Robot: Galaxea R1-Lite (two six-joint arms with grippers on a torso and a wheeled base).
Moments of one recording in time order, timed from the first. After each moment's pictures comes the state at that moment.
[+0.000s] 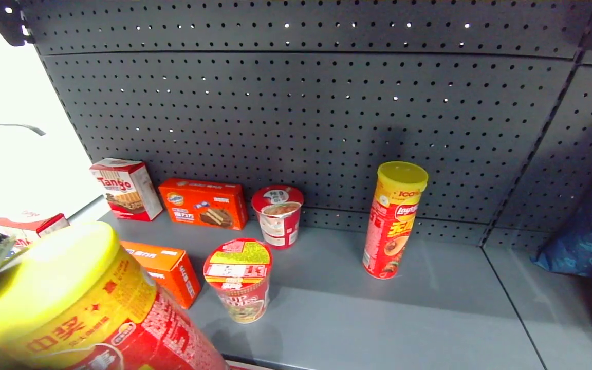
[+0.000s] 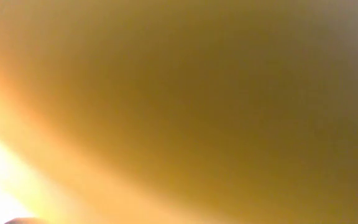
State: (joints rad) left arm -0.57 1.00 -0.60 -0.03 -0.46 0.04; right arm 0.00 0.00 0.00 0.00 0.03 0.00
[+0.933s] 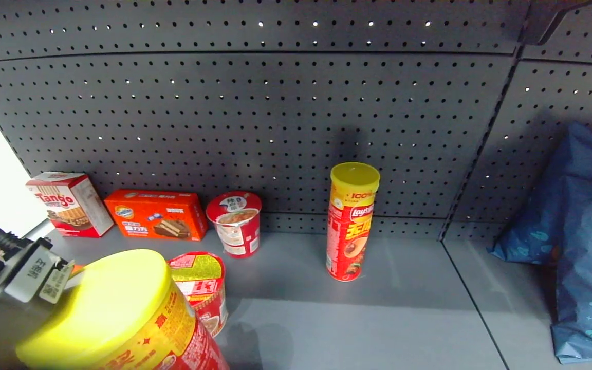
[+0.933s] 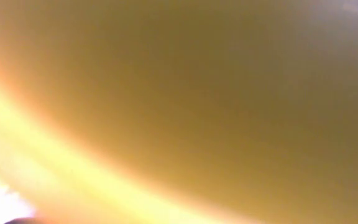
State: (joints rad) left arm -0.65 1.05 -0.59 -0.03 -0.46 0.04; right arm 0.00 0.00 0.00 0.00 0.03 0.00
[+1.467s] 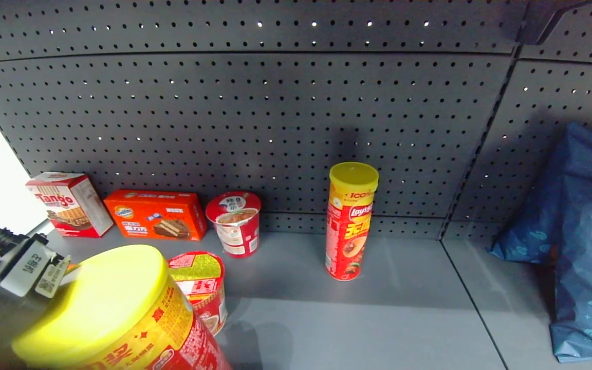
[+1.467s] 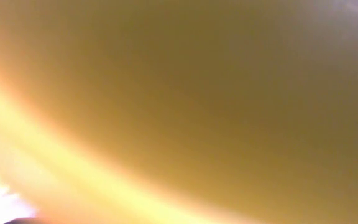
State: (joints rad) left arm -0.64 1.05 -0.59 -0.03 -0.46 0.03; right arm 0.00 0.01 0.00 0.00 0.03 -0.01
